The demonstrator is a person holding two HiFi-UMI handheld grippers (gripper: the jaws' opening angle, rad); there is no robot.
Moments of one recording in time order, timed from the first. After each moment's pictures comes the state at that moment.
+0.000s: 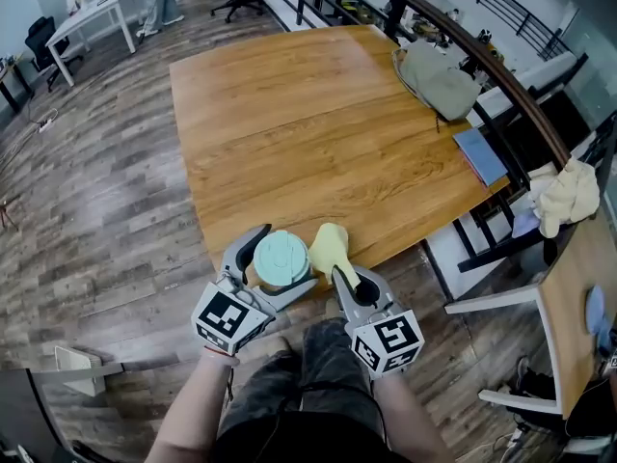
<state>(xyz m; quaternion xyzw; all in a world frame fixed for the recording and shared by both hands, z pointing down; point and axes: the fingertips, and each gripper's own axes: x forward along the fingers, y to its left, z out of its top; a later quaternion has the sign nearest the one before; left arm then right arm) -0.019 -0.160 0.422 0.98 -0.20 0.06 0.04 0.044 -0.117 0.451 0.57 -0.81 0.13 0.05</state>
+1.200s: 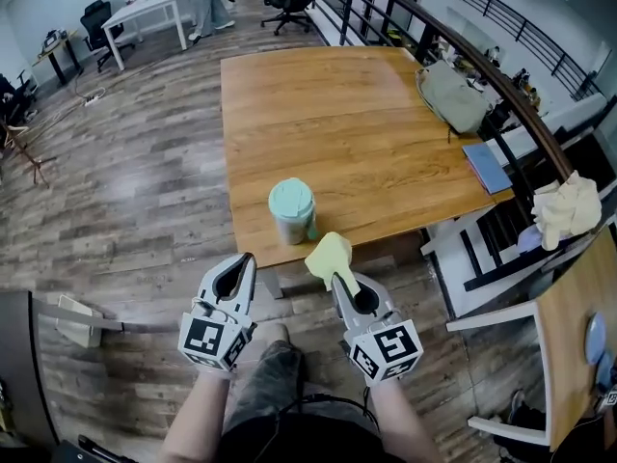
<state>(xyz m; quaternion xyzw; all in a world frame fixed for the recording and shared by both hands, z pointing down) -0.125 -0.044 0.398 0.89 -0.46 0.01 0.03 0.025 -0.001 0.411 0.50 -0.86 0.10 0.01</state>
